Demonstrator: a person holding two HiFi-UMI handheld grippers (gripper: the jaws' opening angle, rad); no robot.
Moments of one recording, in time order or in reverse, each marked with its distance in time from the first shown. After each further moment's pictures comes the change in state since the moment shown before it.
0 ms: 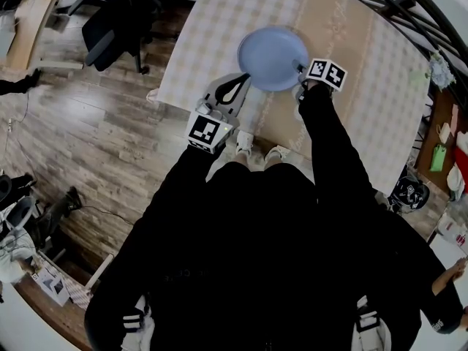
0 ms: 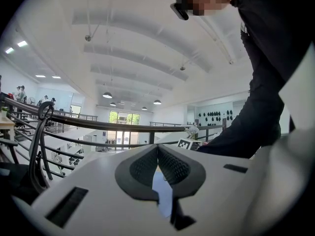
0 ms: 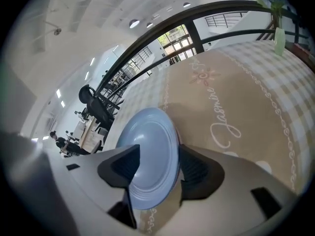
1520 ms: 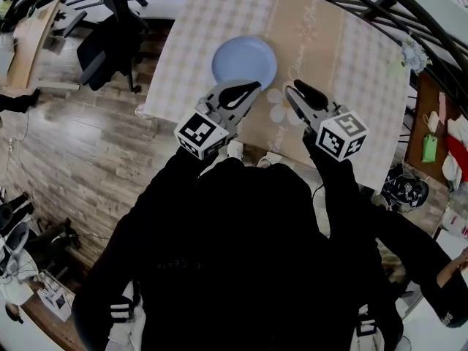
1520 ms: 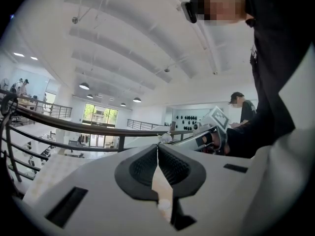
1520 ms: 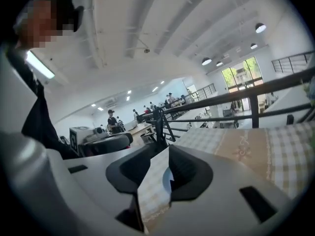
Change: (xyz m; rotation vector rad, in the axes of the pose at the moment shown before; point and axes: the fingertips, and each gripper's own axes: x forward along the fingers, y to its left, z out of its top) left arm 0.051 -0.107 0.078 -0.029 0.016 -0.286; right arm -0.272 0.118 0.000 -0.598 -0.356 0.497
